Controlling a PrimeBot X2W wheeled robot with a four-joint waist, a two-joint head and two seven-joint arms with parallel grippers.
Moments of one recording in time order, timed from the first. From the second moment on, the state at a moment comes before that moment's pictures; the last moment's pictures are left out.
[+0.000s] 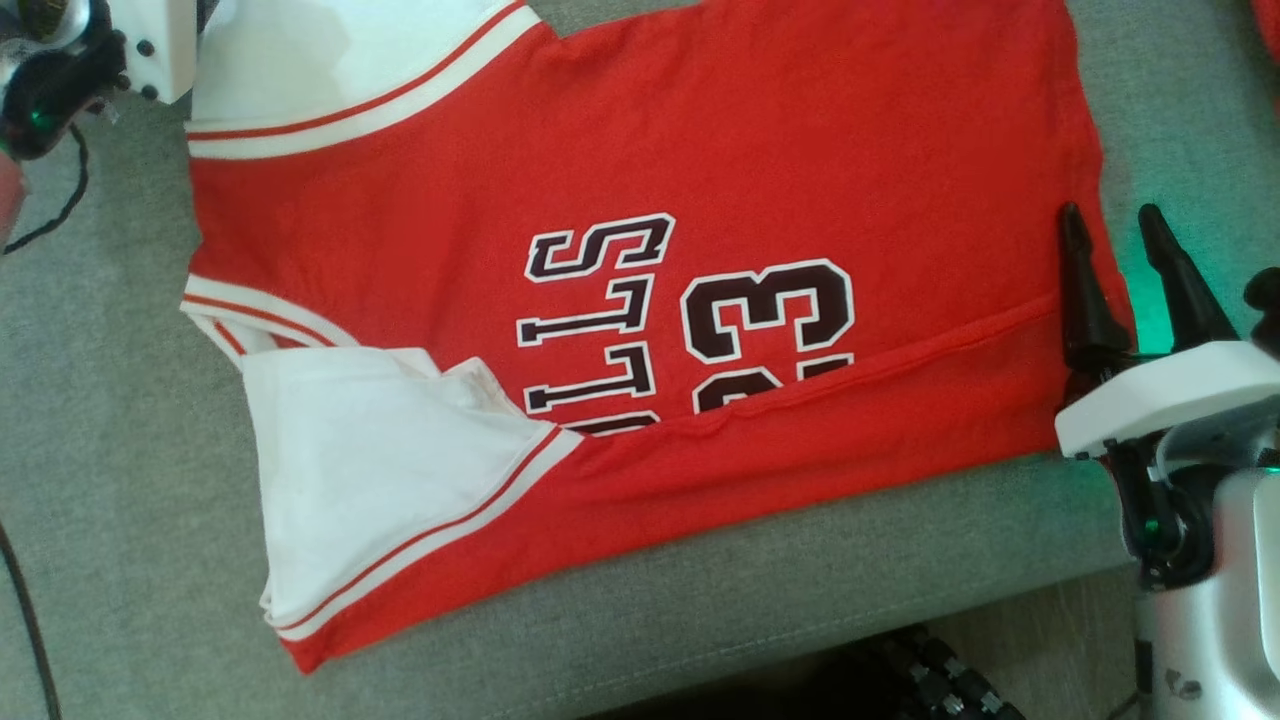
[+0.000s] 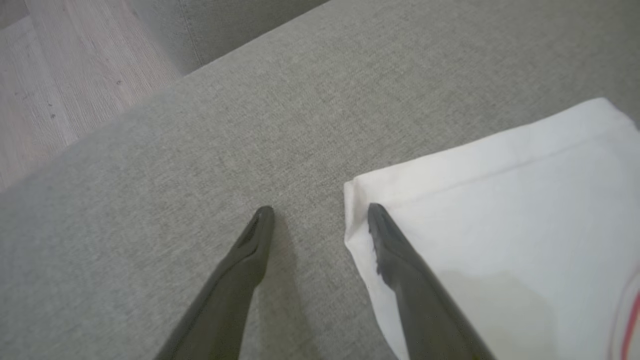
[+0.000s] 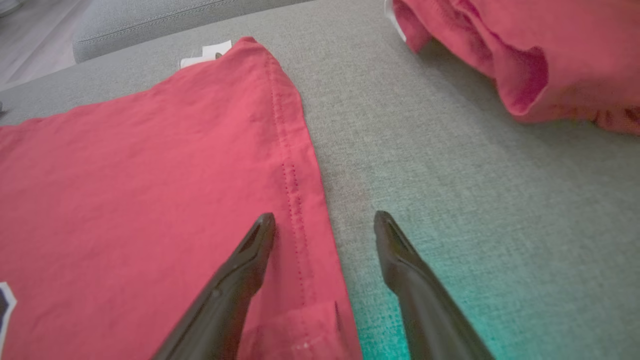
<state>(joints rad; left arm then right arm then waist) -1.31 0.55 -0.99 0.72 -0.85 -0.13 0.40 -0.24 -0.06 -0.09 0.01 0.28 0.12 0.21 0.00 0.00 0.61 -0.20</state>
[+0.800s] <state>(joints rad) -1.29 0.59 -1.30 0.55 -0.95 -0.13 0.11 -0.65 -0.21 -0.04 0.34 0.17 0.12 0.44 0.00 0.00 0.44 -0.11</state>
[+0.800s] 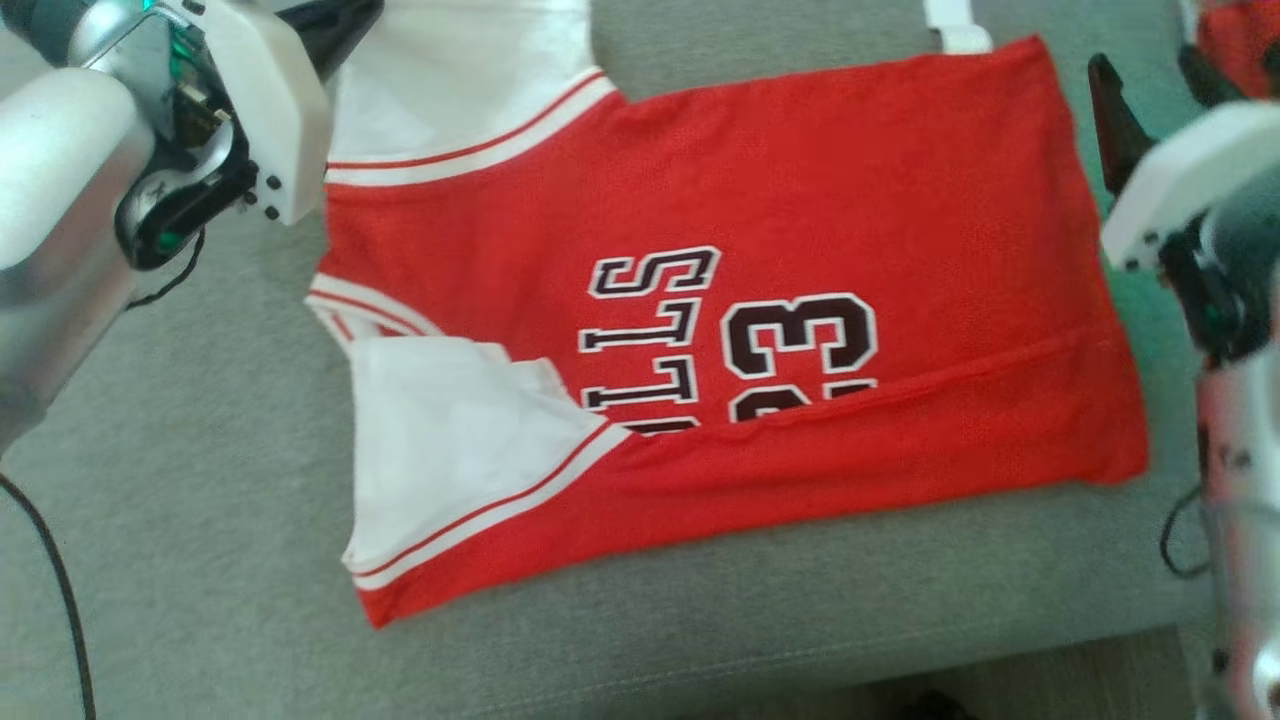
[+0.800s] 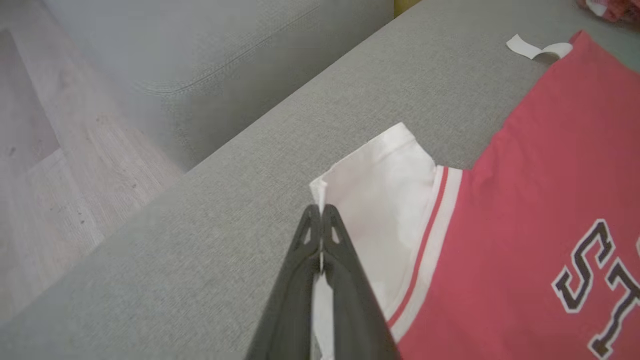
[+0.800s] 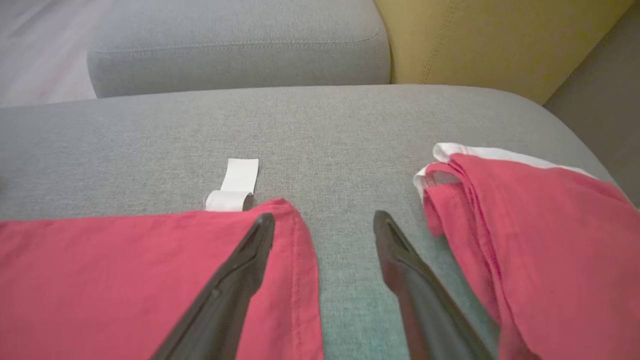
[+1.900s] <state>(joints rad) -1.32 0.62 -1.32 0.46 -0.94 -0.13 0.06 -0.98 -0.24 0.06 0.92 0.06 0.12 0.37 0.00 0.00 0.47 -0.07</state>
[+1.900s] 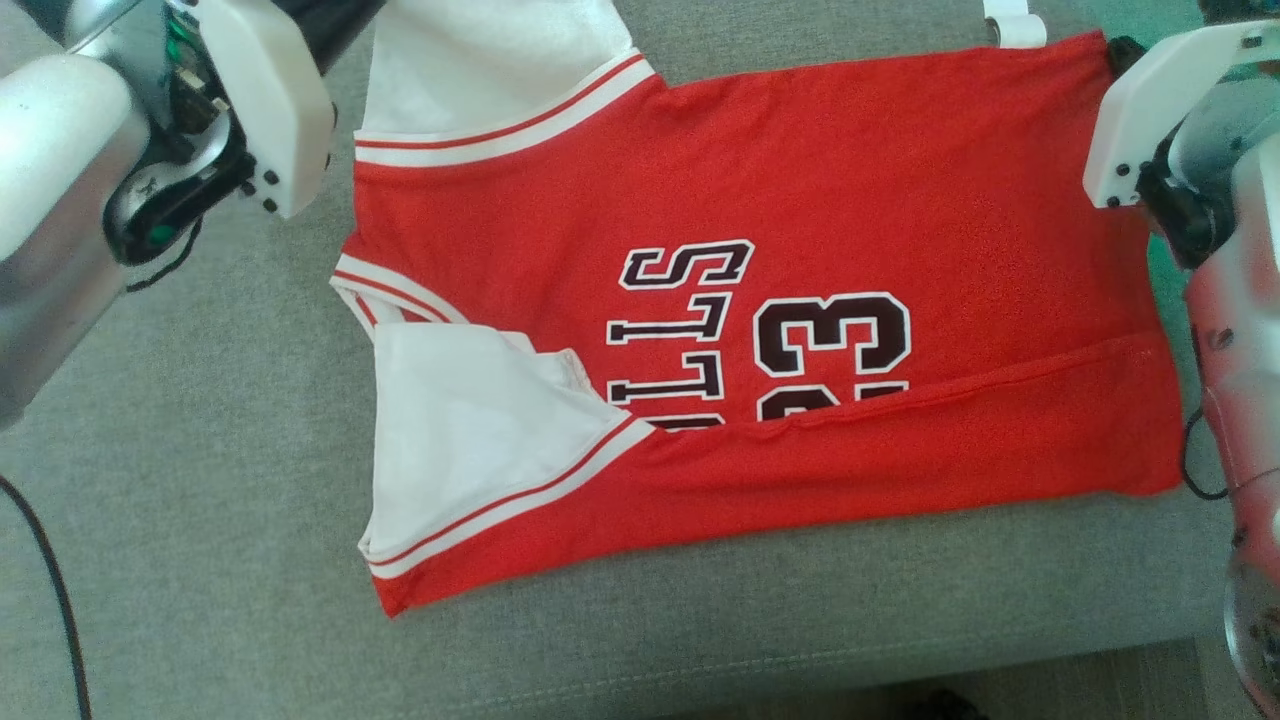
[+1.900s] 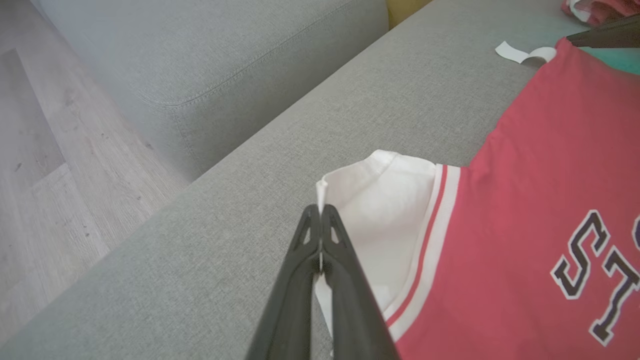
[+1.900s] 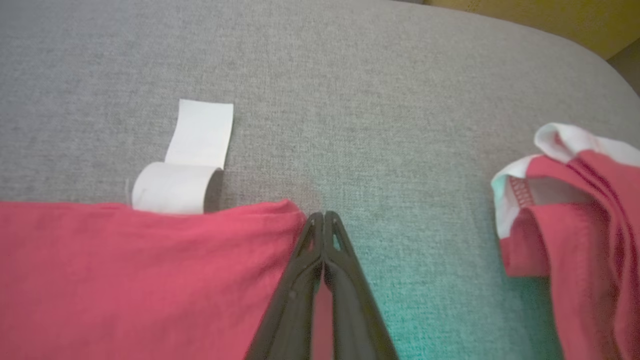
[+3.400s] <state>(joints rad) -1.36 0.57 -1.31 0.59 -0.87 -0.13 -0.23 -1.01 -0.31 0.04 0.93 0.27 0.12 0.24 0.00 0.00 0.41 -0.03</state>
